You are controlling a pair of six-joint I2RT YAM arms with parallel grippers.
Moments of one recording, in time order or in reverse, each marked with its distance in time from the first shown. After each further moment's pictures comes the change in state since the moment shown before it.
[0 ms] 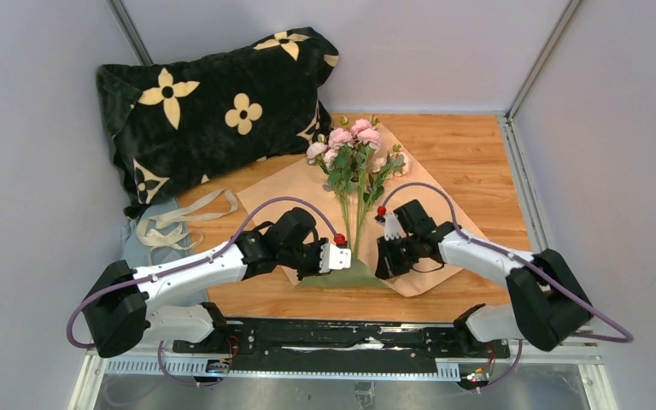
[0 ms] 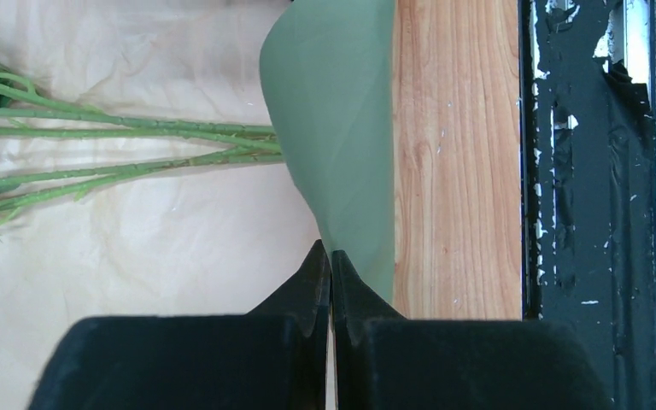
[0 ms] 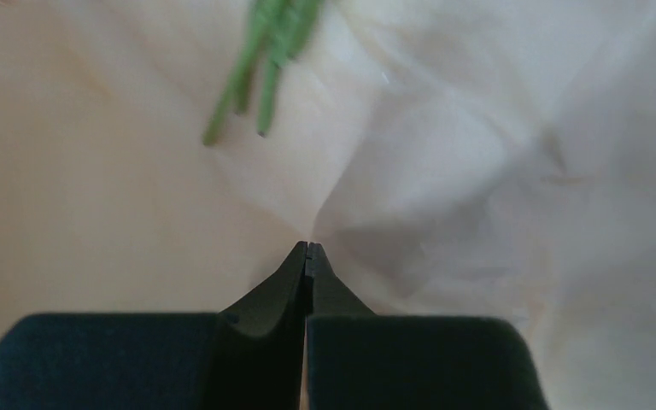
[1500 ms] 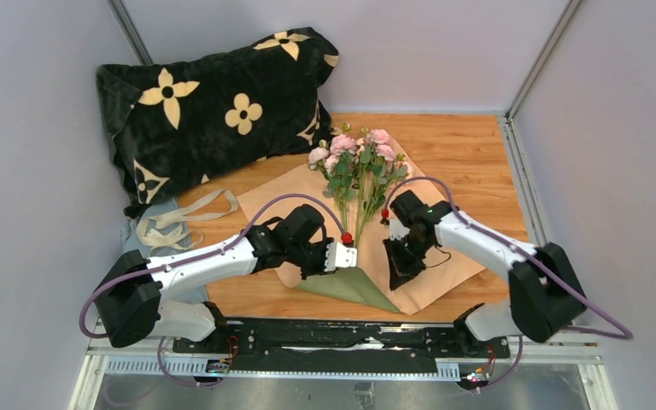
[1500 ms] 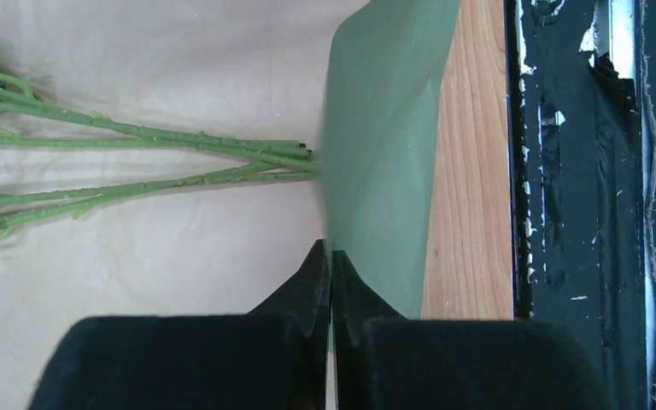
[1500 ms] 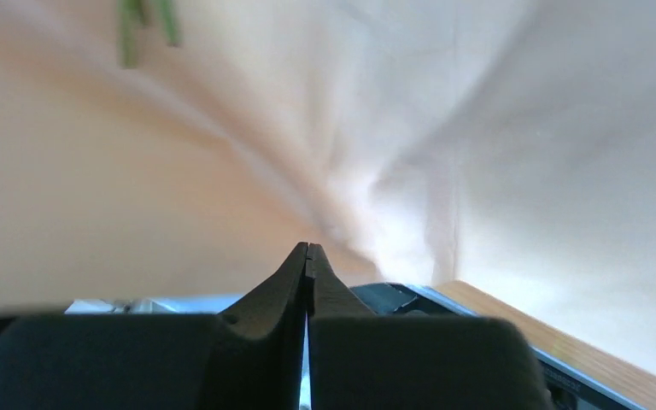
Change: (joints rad) left arm 0.000 0.094 0.067 -0.053 0.039 0.027; right arm 0.006 0.135 0.179 -0.500 0.072 0.033
